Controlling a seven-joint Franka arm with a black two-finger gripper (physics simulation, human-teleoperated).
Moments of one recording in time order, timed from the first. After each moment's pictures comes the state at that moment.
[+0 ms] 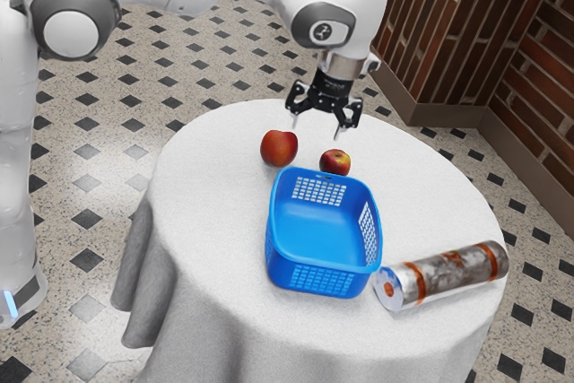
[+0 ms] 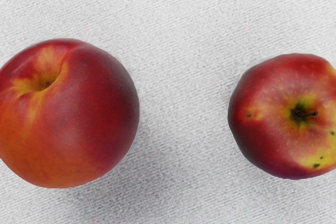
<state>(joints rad) 0.03 0.13 0.05 -1.65 0.02 1.76 -1.11</state>
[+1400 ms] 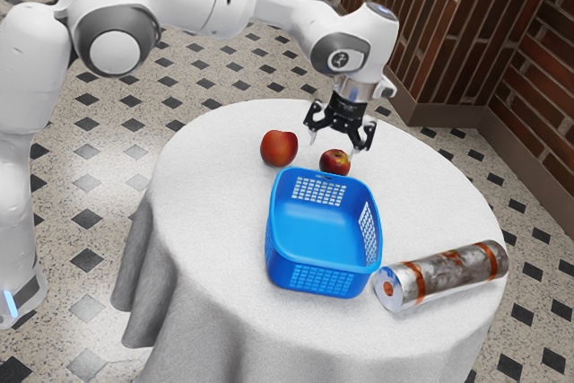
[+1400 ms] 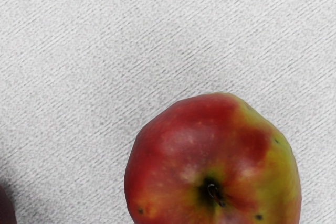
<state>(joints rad) 0.10 0.32 -0.01 -1.53 0.01 1.84 -0.86</state>
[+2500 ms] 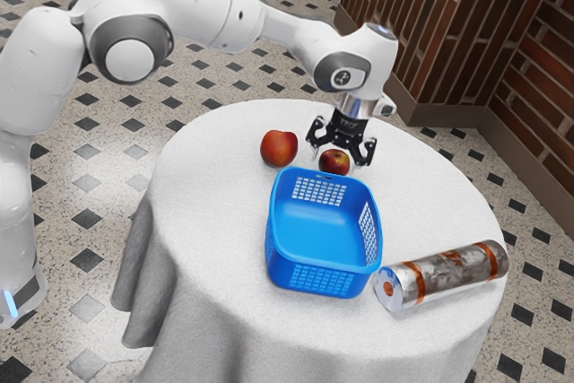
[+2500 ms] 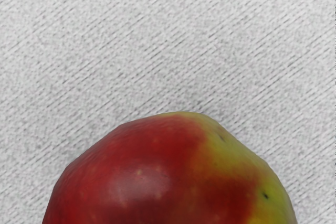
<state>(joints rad) 0.13 0.40 -0.04 -1.52 -0.01 1.88 -0.84</state>
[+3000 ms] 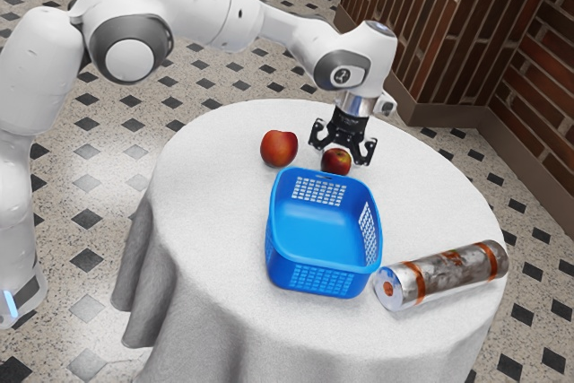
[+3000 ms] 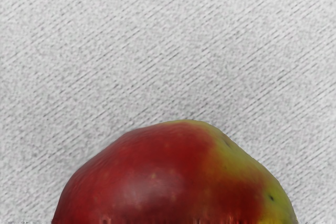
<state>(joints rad) 0.13 0.39 -0.03 -1.52 -0.02 1.90 -0.84</state>
